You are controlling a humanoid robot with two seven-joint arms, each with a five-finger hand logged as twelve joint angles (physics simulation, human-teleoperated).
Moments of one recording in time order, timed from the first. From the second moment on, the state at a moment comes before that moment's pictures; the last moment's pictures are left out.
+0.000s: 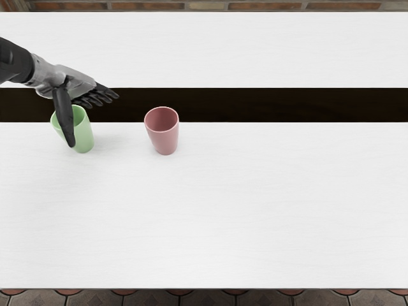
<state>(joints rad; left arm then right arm) -1.94 0.34 1.33 -0.98 -0.09 -0.61 -0.29 0.03 0.00 -0.25 0.09 -0.03 0.02 0.11</state>
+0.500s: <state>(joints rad) -1.97 0.25 1.26 -0.93 -0.05 -0.61 -0.29 -0.03 0.00 -0.25 0.09 -0.03 0.03 0.10</state>
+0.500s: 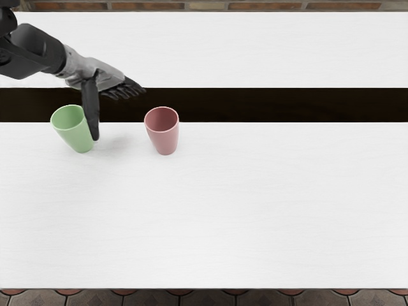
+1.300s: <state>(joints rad) -2.07 0.04 1.11 -1.33 -0.27 0.08 0.01 -0.03 0.00 -0.25 0.09 -0.03 0.03 0.10</state>
